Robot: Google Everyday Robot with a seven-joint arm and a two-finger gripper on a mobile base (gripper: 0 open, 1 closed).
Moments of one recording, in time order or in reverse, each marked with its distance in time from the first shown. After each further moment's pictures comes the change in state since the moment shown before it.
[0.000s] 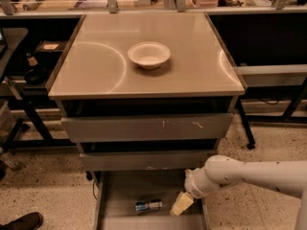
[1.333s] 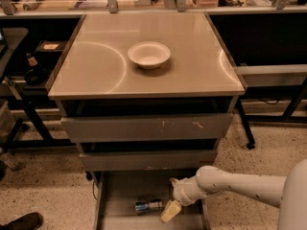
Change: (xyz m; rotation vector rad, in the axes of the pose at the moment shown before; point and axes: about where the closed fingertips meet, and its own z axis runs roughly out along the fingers) arm 0.002 0.011 0.093 -0.125 -0.150 -0.051
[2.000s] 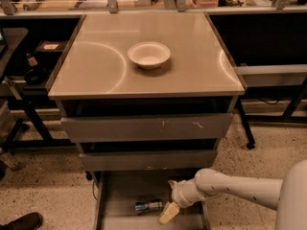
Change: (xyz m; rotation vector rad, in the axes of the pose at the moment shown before) arm 0.002 0.002 0.013 -0.007 -0.019 0.002
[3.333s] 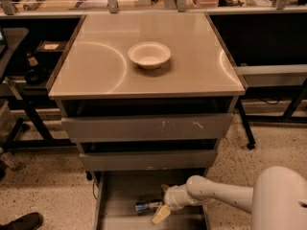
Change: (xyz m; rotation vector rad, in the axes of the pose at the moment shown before) arm 0.029 -0.031 0.090 -0.012 -0.073 0.028
